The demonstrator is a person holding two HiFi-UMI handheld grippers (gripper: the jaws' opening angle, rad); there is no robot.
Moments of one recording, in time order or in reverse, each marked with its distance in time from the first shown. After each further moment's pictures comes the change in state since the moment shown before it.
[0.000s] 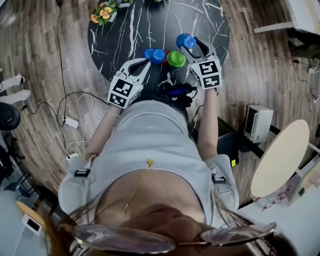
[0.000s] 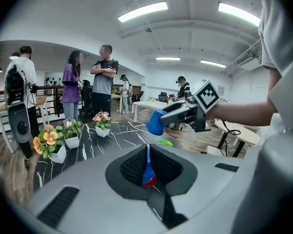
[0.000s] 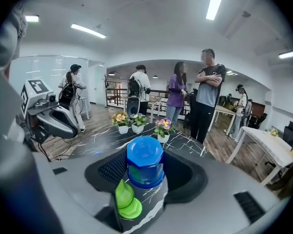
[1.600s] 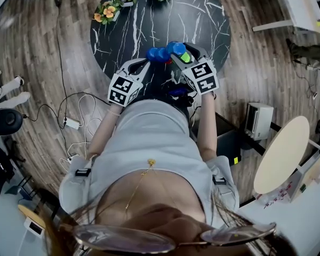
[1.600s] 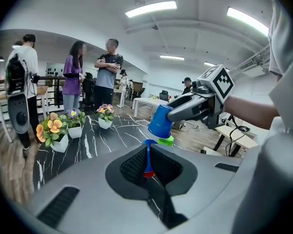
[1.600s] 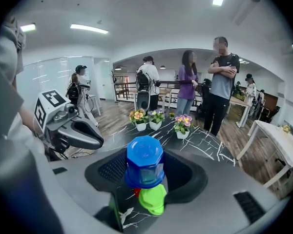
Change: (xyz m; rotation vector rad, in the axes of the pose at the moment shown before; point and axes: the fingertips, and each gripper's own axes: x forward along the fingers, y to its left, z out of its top) left arm -0.014 0.014 -0.020 -0.070 0.039 -0.027; right arm -0.004 0.074 0.023 0.012 0.104 0.133
